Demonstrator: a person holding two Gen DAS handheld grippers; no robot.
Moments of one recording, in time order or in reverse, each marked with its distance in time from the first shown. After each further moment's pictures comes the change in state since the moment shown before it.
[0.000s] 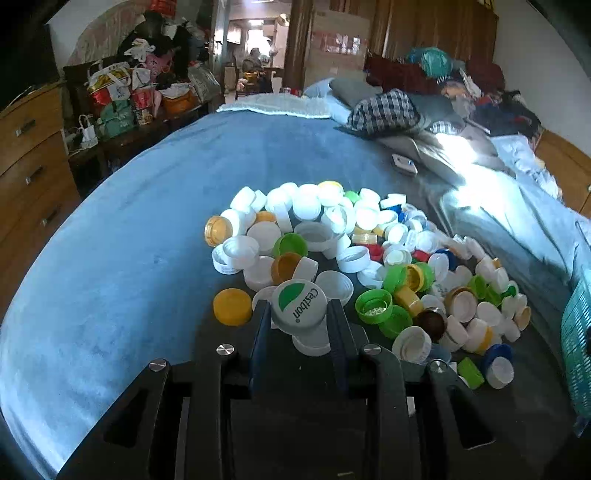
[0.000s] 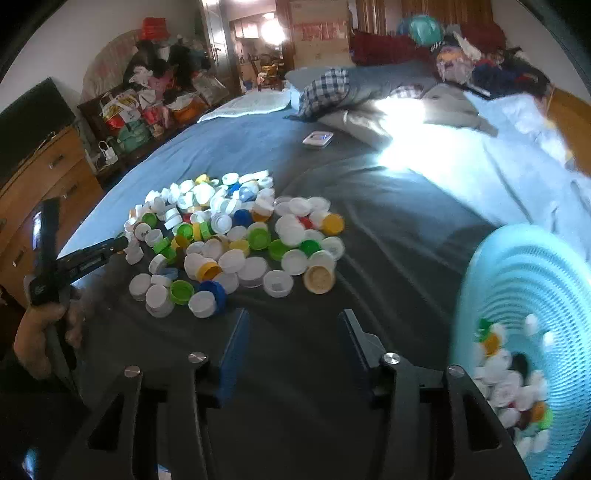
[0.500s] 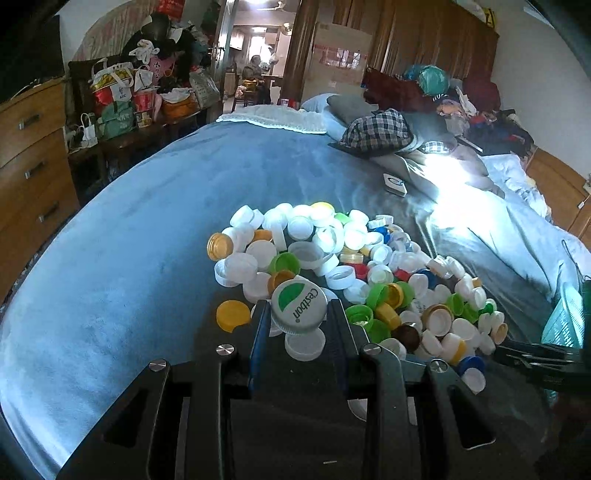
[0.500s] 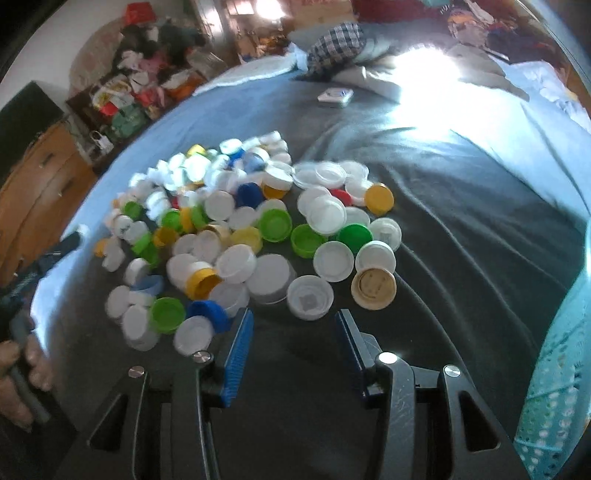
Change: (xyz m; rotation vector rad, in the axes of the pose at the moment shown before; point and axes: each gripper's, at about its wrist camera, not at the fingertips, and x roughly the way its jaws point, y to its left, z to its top) left arm -0.020 0.004 0.012 -0.035 -0.033 -0.047; right arm 0.097 0.011 0.019 0.045 0.130 0.038
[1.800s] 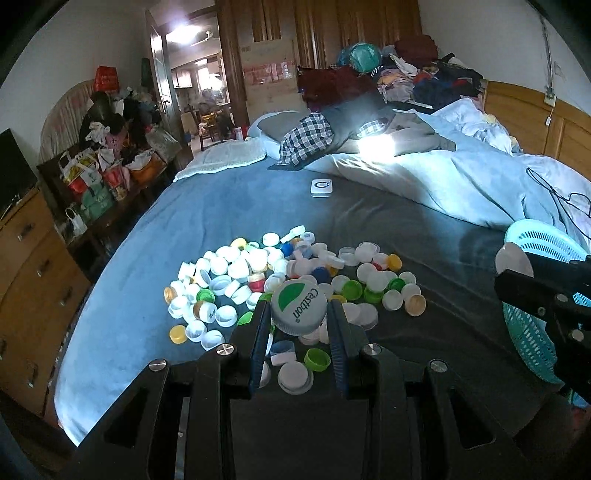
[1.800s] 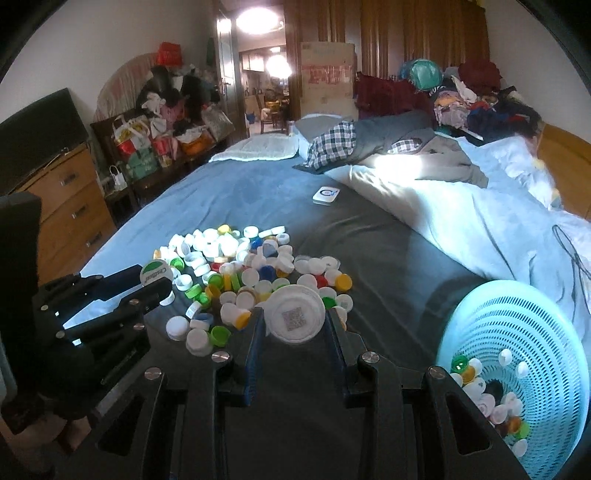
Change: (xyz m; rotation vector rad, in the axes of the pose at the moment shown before) left arm -0.088 -0.174 -0.002 0.316 -0.036 0.077; right arm -0.185 0.040 -0.024 -0.107 -0.309 -0.092
